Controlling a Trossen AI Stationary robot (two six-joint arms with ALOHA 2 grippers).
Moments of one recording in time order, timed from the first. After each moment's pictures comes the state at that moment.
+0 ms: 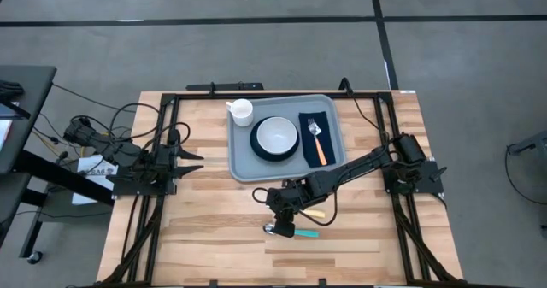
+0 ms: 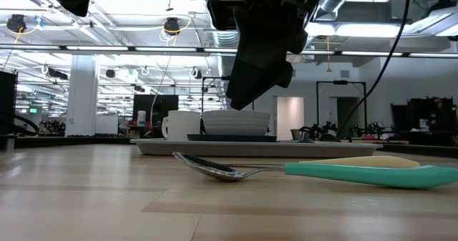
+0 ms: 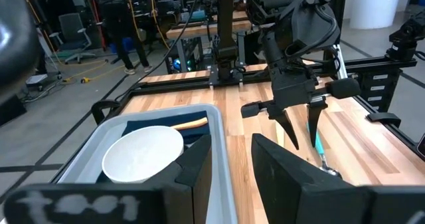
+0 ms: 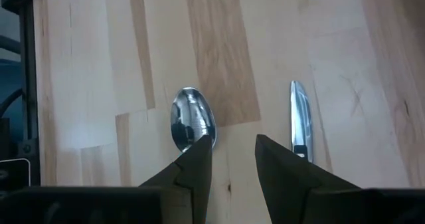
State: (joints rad) left arm -0.48 0.30 0.47 -0.30 -0.53 0.04; right arm 0.30 1.97 1.42 -0.49 -0.06 0.47
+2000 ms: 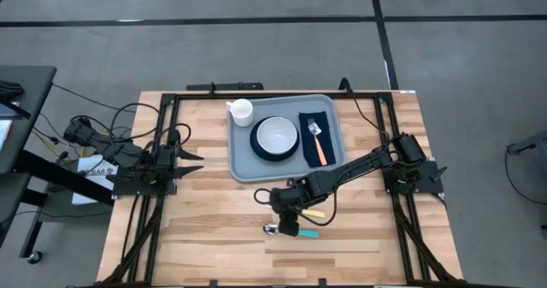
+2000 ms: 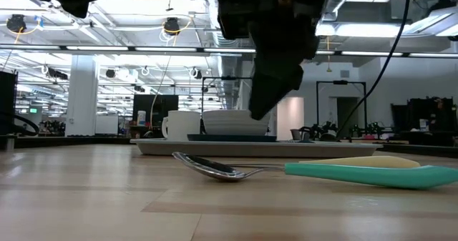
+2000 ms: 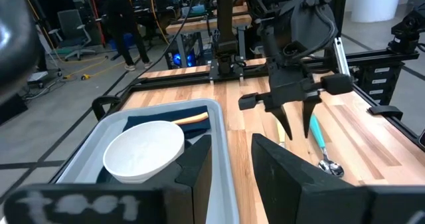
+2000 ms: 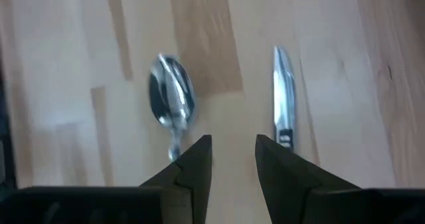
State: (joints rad) left arm -0.48 0.30 0.47 -0.33 -0.53 0.04; right arm 0.30 1.97 1.42 -0.59 -0.05 0.46
